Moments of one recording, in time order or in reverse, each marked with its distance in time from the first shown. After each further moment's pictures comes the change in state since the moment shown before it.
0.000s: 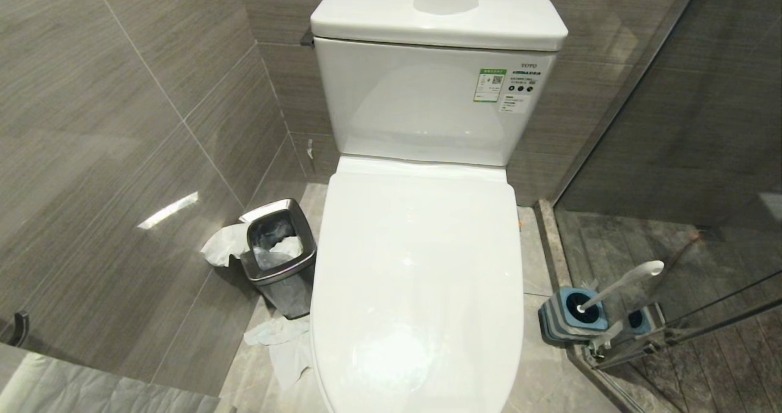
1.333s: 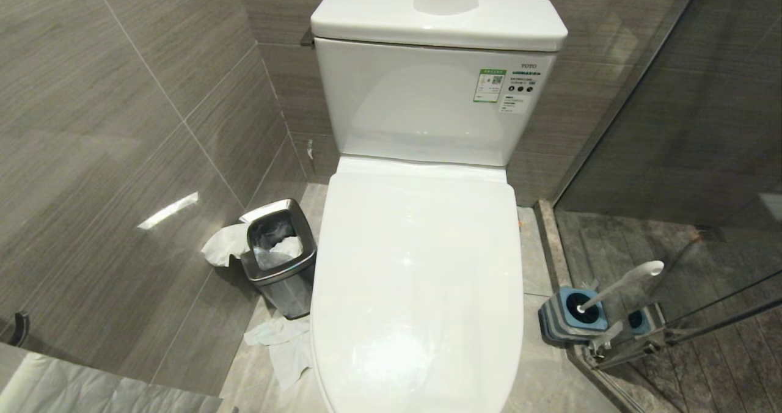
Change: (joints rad) left arm -0.030 -0.514 0.811 -0.528 0.133 0.092; right arm 0.000 0.000 0.000 0.000 0.000 0.000
